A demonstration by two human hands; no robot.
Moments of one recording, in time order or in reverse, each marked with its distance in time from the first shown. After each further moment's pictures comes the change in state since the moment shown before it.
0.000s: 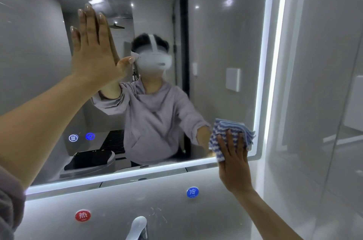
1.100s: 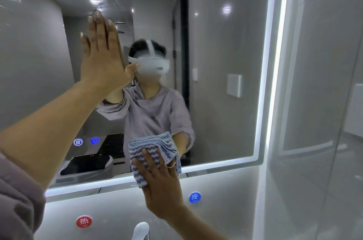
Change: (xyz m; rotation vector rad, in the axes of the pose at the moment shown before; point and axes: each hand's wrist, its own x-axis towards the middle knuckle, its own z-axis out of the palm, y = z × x) left_hand -0.002 0.004 -0.002 -0.003 -0.022 -0.006; right_hand 0.009 -0.190 0.016 0.088 -0.265 -0.213
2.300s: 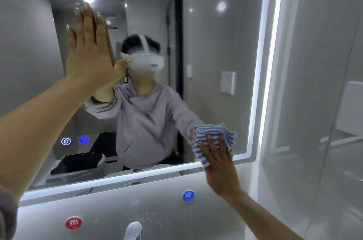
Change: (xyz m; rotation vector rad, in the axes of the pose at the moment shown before) left_hand 0.000 -0.005 0.003 -0.008 0.043 0.024; right_hand -0.045 0.161 -0.022 -0.128 0.195 0.101
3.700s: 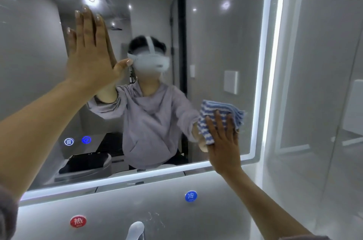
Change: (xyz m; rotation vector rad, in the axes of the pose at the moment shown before) left_hand 0.001 -0.003 0.003 0.013 0.024 -0.004; right_hand 0.057 0.004 -0.019 -0.010 0.077 0.080
